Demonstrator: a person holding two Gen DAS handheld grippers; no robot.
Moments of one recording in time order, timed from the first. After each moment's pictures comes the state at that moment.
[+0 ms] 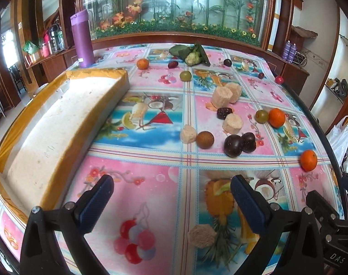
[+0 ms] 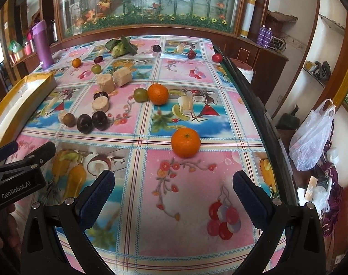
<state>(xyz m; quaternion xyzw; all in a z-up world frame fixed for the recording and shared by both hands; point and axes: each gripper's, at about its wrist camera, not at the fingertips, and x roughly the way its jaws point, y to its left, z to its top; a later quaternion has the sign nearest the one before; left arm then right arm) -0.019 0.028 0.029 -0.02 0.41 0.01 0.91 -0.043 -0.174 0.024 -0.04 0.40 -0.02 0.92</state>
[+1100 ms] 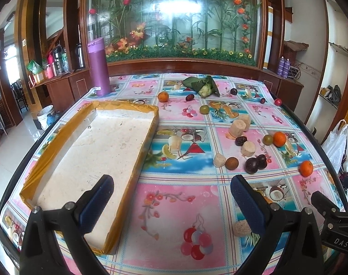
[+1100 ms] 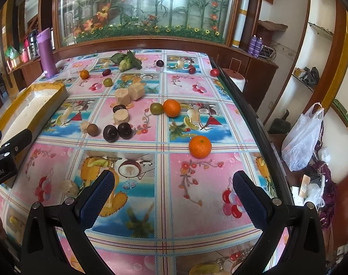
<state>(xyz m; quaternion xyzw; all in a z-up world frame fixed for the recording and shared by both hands) -0.039 0.088 0.067 0.00 0.33 0.00 0.94 -0.070 -0.137 0.049 -0.03 0.37 -0.05 0.93</state>
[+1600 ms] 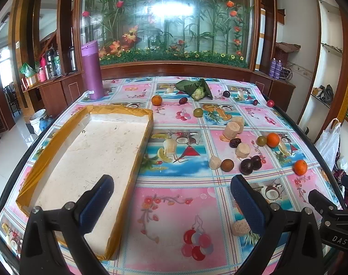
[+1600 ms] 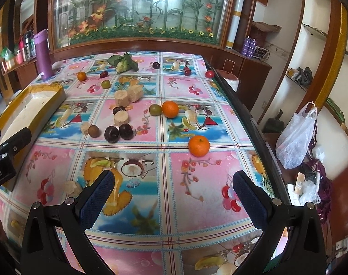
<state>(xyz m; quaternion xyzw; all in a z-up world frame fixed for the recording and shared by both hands) -0.039 0.093 0.068 0.00 0.33 -0.03 0.94 -0.077 -0.128 0.054 -0.03 0.37 -0.08 0.93</state>
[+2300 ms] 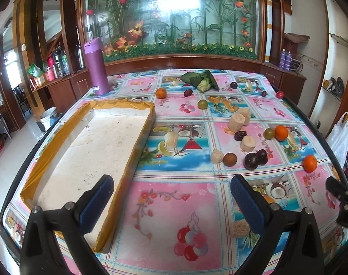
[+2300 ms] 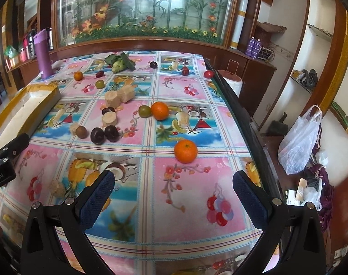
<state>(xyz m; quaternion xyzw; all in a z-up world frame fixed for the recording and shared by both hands) -0.037 0.072 0.060 0.02 0.35 0.02 0.94 -0.065 -0.171 0.052 -0.04 0.37 -0.05 0.93</state>
